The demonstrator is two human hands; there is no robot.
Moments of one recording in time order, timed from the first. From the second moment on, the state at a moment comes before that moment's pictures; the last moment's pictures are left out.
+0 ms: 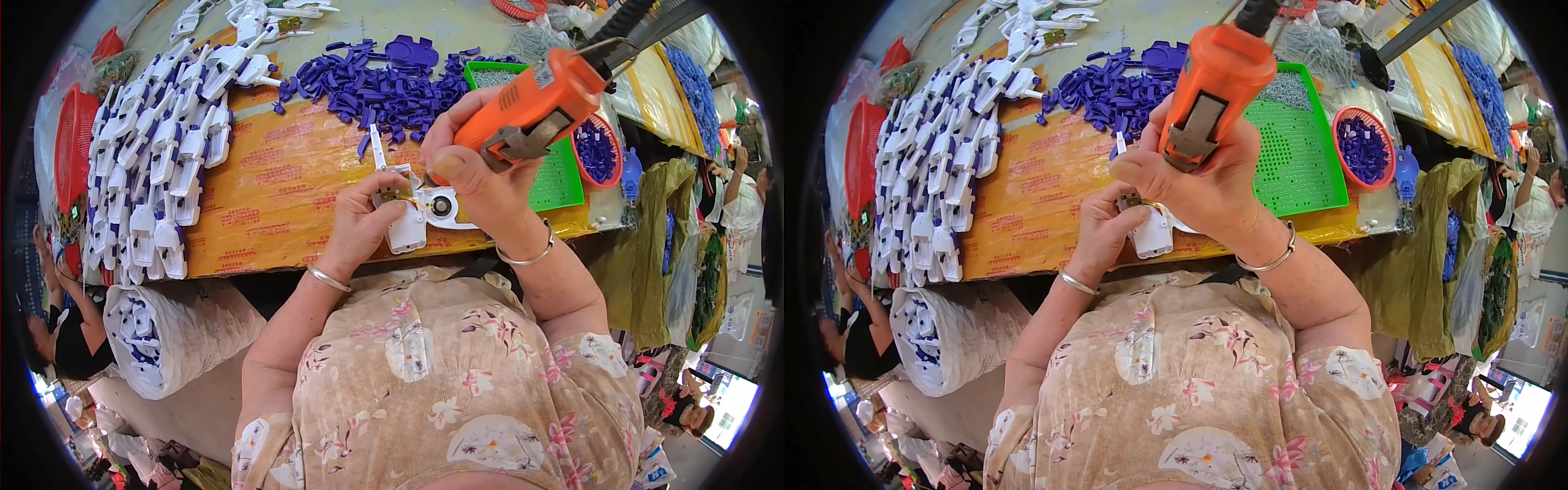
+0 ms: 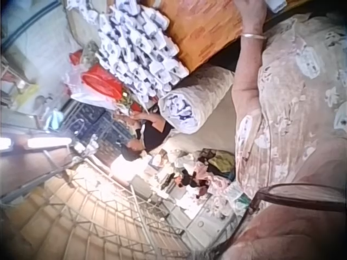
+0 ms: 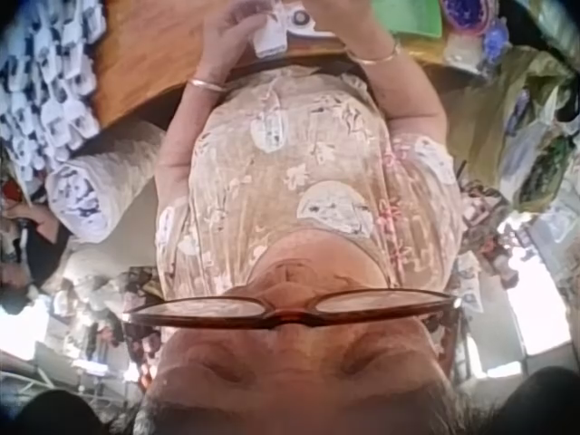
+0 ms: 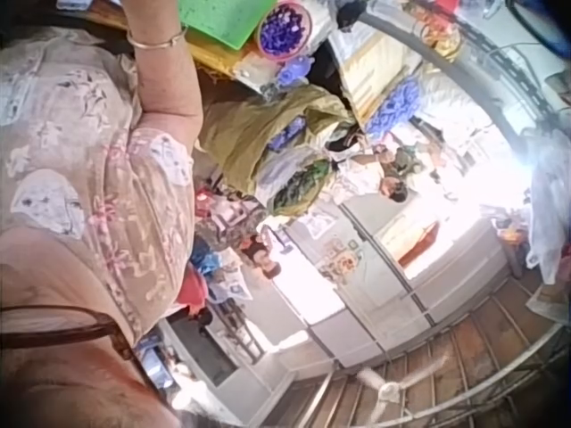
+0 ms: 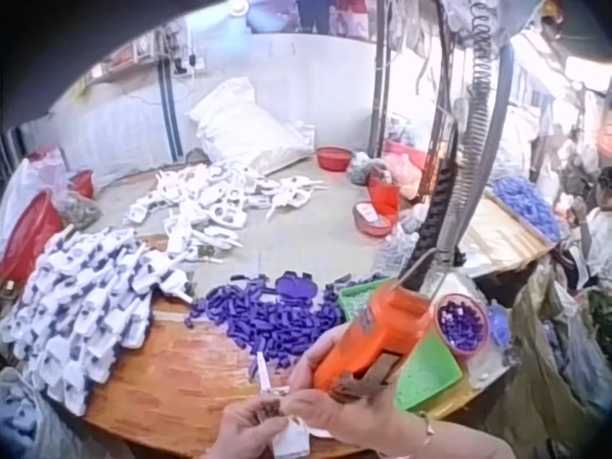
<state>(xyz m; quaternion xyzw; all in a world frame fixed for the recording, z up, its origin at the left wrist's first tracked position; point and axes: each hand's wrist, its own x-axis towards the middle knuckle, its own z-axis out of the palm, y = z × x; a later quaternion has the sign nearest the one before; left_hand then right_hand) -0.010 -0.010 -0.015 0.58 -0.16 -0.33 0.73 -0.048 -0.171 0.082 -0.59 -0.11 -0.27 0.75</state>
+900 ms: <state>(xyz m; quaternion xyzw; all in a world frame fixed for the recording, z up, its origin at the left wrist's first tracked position) -0.012 -0.016 -0.010 0.56 -0.19 -0.27 0.76 -0.044 -0.165 0.069 -0.65 -0.08 -0.26 0.71</state>
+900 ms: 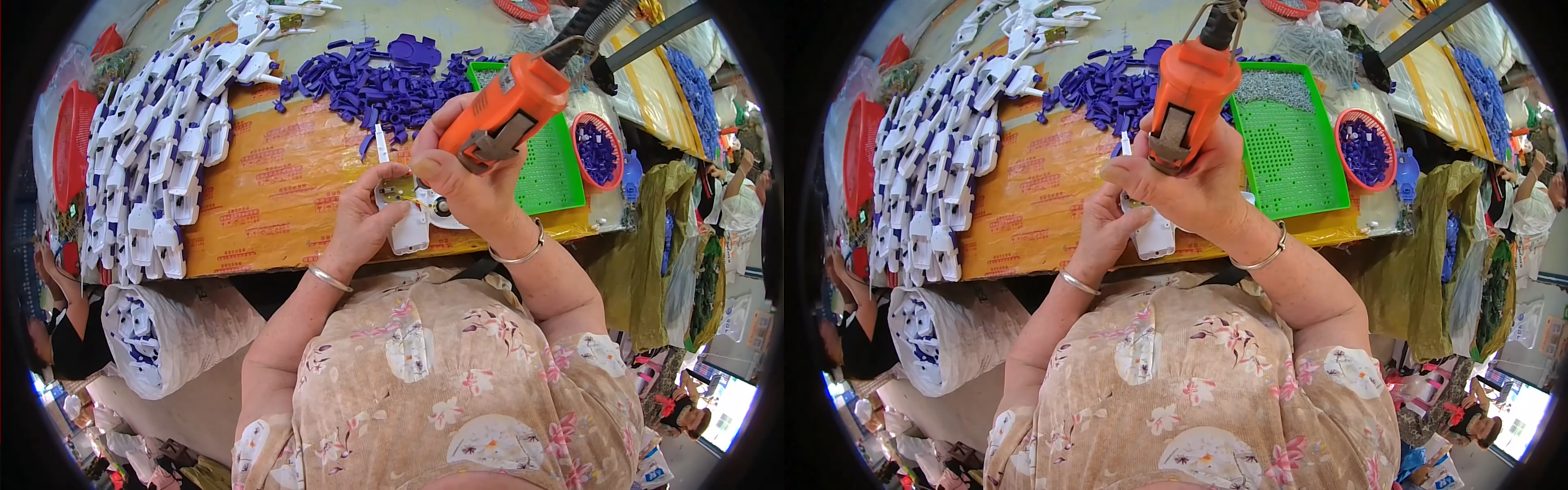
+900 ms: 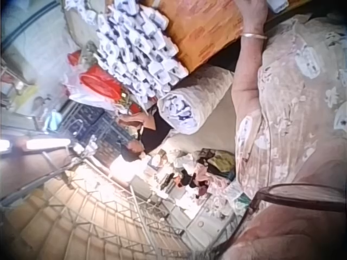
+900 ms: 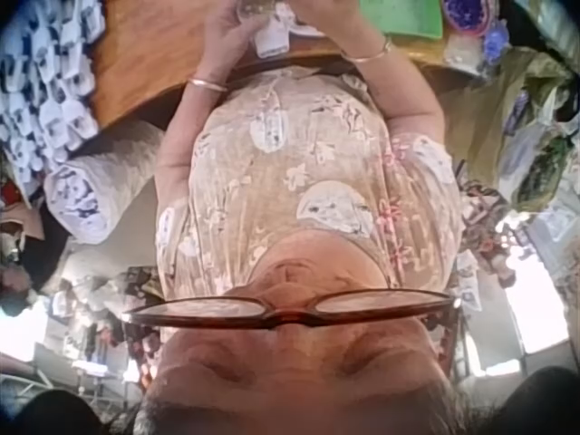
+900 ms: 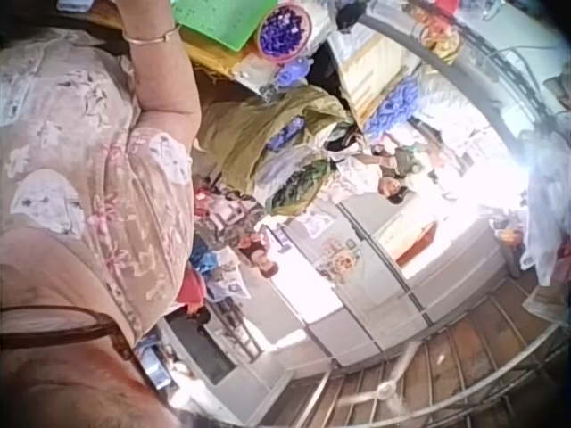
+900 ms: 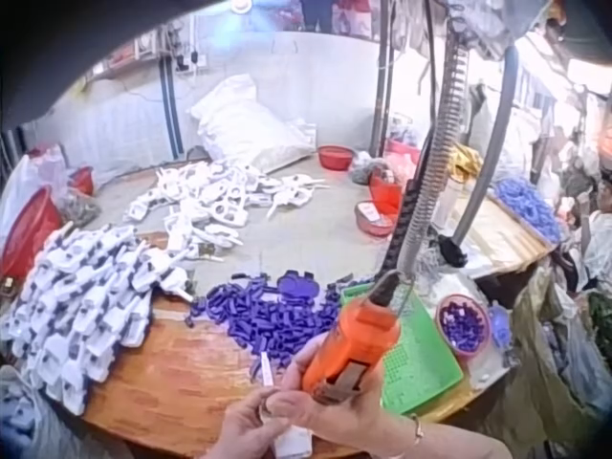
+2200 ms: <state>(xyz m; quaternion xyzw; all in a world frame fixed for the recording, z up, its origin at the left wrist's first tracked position) -0.008 -0.003 0.011 0.51 -0.16 -0.30 0.79 -0.075 -0.183 0.031 -0.84 -0.05 -0.16 0.51</state>
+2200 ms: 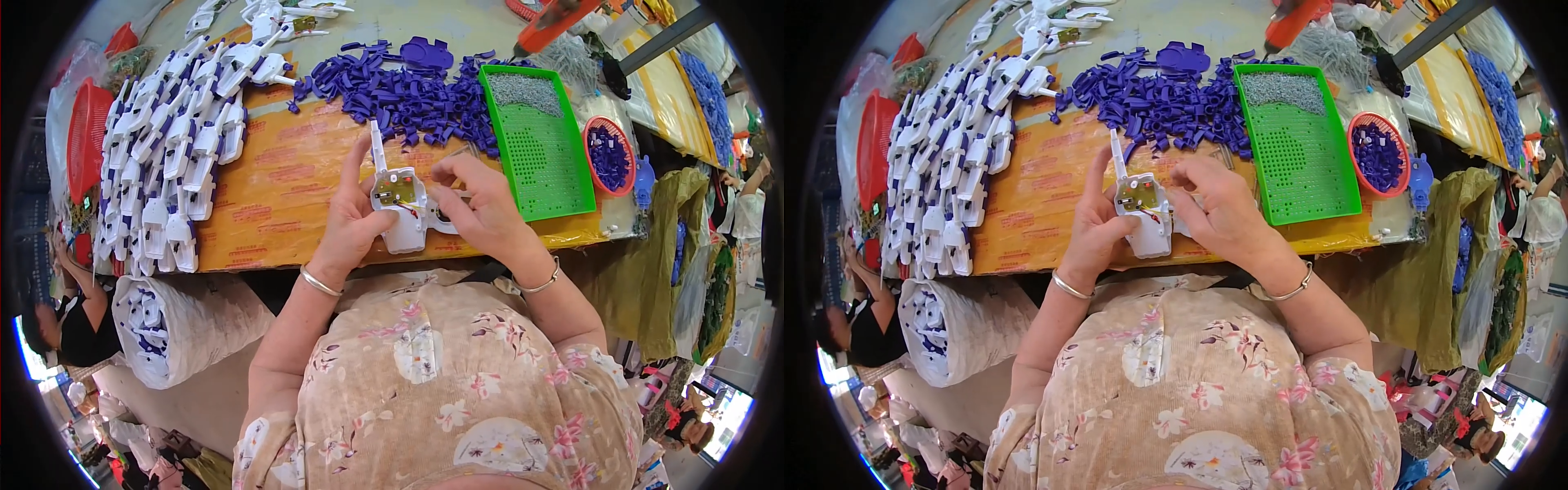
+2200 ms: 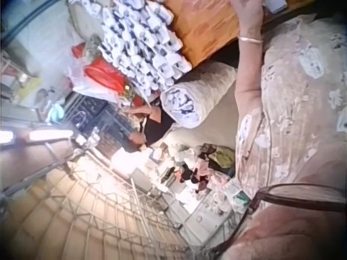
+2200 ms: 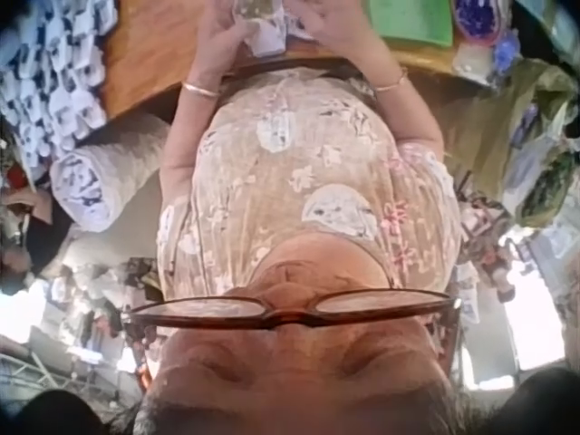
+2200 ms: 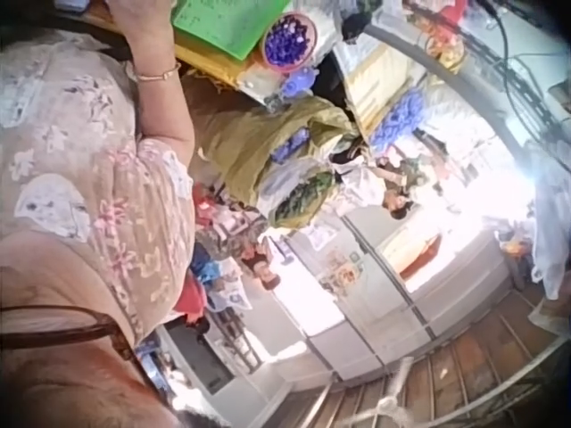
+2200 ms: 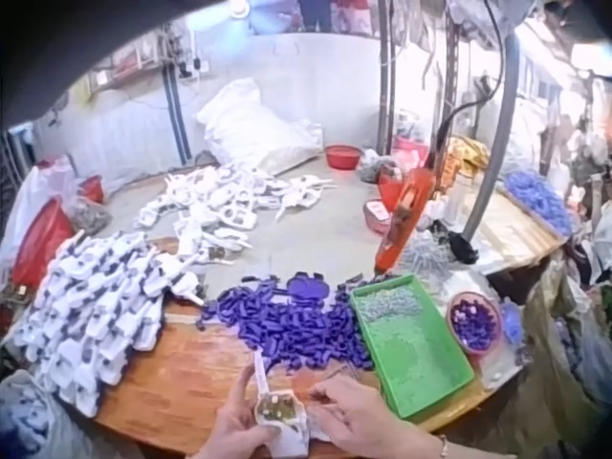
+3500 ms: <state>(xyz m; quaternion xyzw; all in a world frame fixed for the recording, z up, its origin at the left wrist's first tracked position) -0.012 0.028 0.009 0.52 -0.11 -0.35 0.78 -0.082 -0.169 0.023 -0.87 -0.07 -0.11 0.47</state>
